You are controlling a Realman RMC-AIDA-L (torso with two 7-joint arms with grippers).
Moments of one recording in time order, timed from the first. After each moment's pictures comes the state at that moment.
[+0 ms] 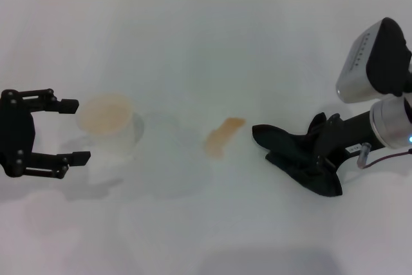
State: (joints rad) left arm -0.37 -2.01 0.72 1.17 2.08 1.88 -1.37; right arm 0.41 2.01 -1.57 -1.27 -2.26 -1.24 2.17
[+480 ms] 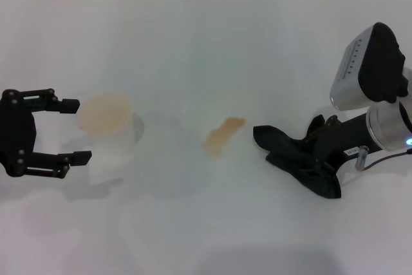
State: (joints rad) left arm -0.37 -2.02 0.72 1.17 2.08 1.87 -1.37; right arm 0.41 2.01 -1.61 -1.29 -2.29 -1.24 2.18
